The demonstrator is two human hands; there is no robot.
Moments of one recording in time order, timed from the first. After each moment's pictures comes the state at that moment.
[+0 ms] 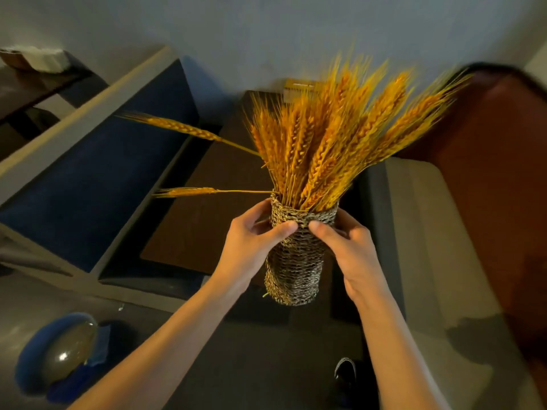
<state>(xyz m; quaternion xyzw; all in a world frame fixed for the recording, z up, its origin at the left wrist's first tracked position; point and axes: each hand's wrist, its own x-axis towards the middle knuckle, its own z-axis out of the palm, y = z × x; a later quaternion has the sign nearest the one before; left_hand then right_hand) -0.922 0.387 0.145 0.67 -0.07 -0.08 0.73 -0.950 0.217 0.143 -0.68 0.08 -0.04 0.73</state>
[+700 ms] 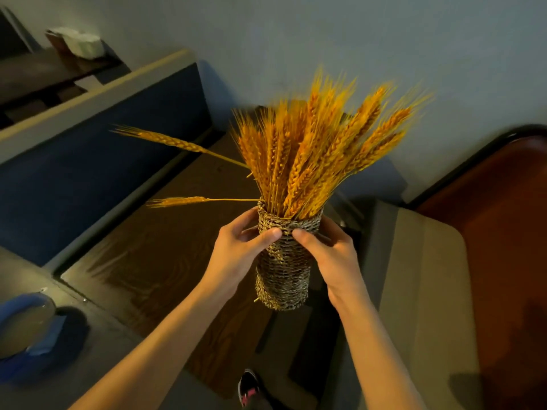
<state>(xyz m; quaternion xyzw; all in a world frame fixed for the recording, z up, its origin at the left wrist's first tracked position) -0.731 0.168 0.144 0.66 0.04 0.01 0.75 -0.712 -0.001 0.143 -0.68 0.00 0.07 0.73</state>
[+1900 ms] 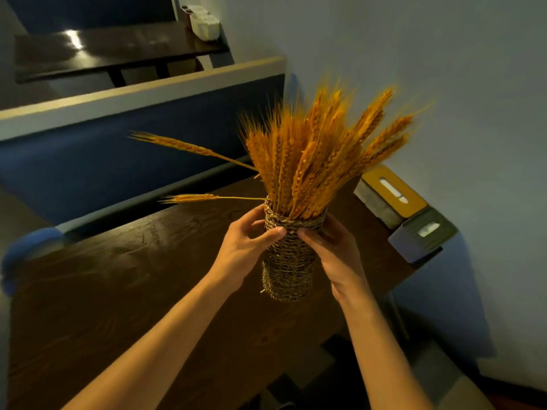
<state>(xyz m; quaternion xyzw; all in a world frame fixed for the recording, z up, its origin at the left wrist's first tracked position) -0.346 0.153 0.107 0.65 0.25 0.14 0.71 -0.239 0.005 0.118 -0.67 -0.21 0.25 0.66</state>
